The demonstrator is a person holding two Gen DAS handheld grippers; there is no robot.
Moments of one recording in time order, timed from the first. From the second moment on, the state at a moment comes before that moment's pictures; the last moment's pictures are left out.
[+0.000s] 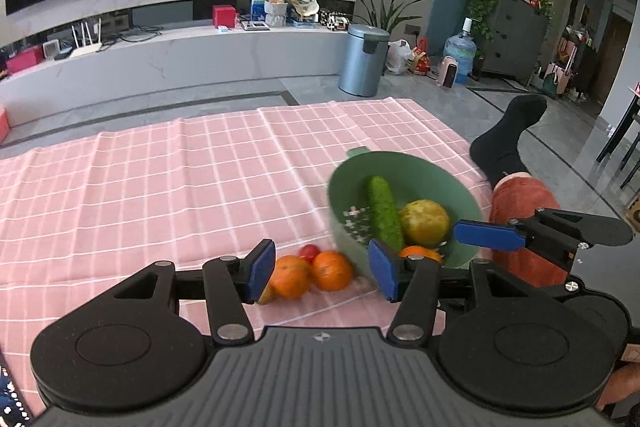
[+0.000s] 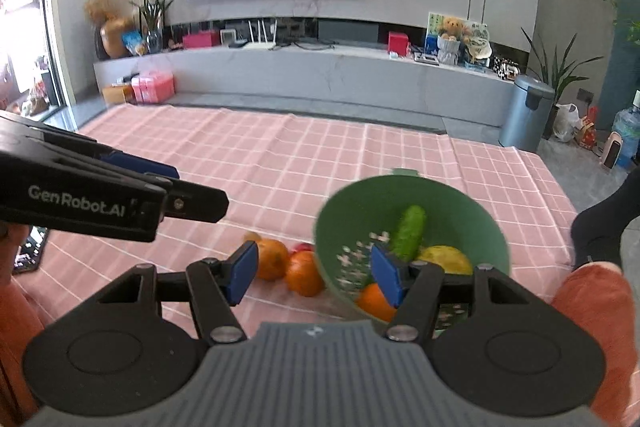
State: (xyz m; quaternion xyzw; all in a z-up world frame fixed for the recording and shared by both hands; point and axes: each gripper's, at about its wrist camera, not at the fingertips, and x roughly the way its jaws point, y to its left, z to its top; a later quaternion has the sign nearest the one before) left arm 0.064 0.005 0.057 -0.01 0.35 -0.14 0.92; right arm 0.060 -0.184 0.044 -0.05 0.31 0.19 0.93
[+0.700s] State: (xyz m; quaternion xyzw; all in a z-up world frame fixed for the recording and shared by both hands) left arm 0.071 0.051 -0.005 -0.04 0.39 -0.14 0.91; right arm 0.063 -0.123 -0.020 -0.09 0.34 0.19 0.92
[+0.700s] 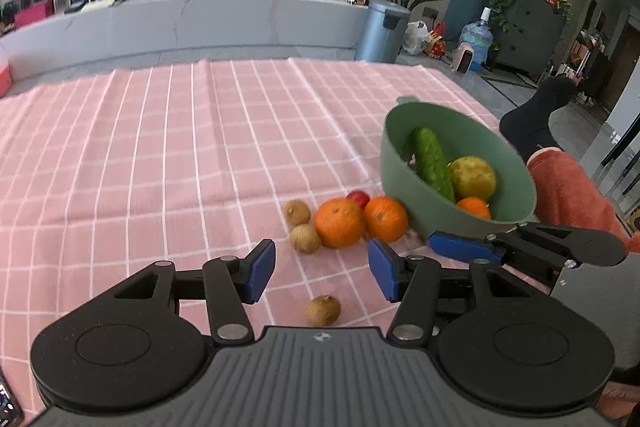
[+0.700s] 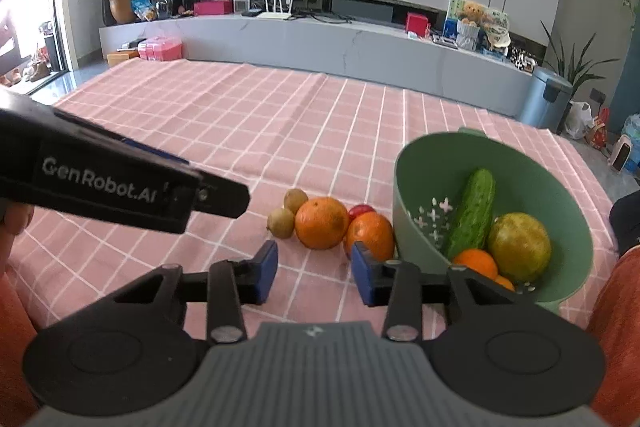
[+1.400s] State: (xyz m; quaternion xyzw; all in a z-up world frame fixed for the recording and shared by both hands) left arm 0.099 0.059 -0.043 -0.09 0.40 -0.15 0.90; right arm 0.088 -0.113 -0.050 -0.09 0.36 0.13 0.92
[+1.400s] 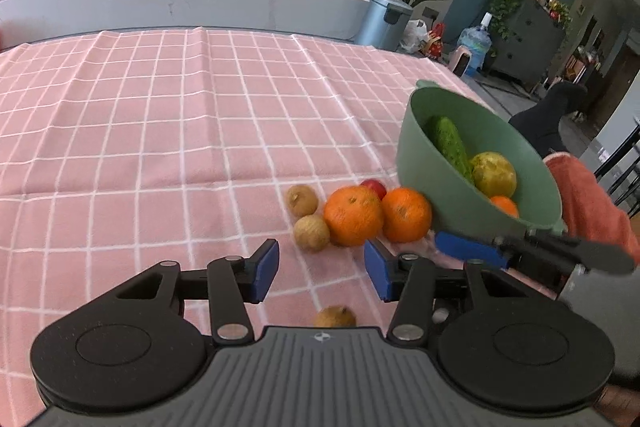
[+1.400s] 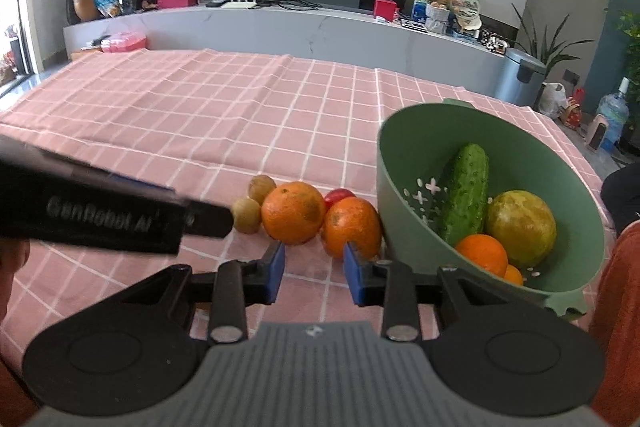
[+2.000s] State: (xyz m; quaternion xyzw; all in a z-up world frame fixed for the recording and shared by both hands) left arm 0.137 0.012 -0.056 0.01 0.40 -0.21 0.89; right arm 0.106 -0.135 -0.070 0.00 0.38 0.06 0.92
